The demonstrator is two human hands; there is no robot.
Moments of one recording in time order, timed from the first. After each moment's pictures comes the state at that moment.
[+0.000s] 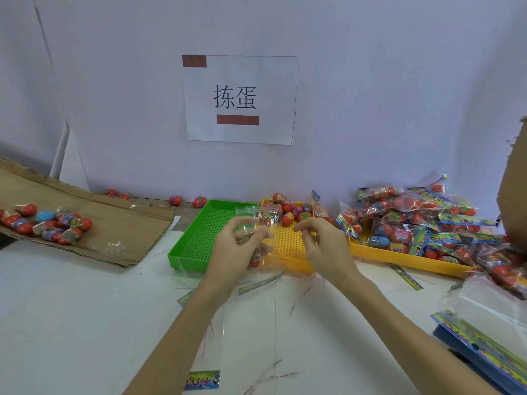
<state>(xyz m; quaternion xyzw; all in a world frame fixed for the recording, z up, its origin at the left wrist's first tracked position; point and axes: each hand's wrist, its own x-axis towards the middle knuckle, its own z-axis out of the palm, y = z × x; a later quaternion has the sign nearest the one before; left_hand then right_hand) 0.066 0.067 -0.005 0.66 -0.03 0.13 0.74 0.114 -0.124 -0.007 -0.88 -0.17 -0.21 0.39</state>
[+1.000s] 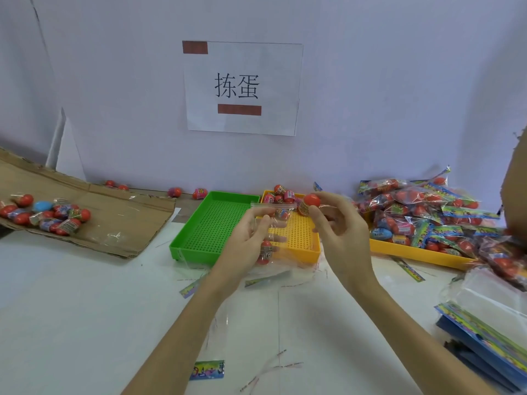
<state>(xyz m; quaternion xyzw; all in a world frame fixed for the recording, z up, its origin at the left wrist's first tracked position) 0.059 0.059 0.001 0.68 -0.09 0.07 0.72 0.075 -0.120 0.014 -0.74 -0.17 -0.29 0.58</state>
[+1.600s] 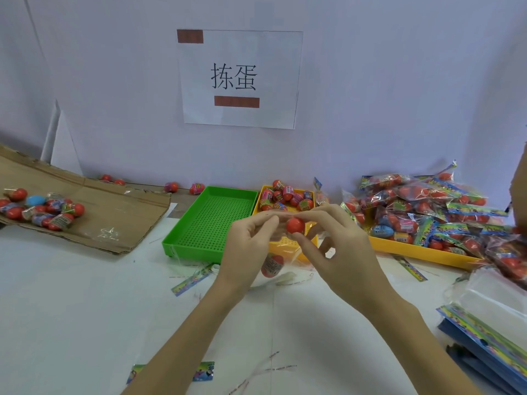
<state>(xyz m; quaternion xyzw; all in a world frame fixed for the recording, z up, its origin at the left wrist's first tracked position) 0.051 0.038 0.001 0.69 -0.11 0.17 0.70 0.056 -0.138 0.012 -0.83 -0.31 -0.29 0.36</state>
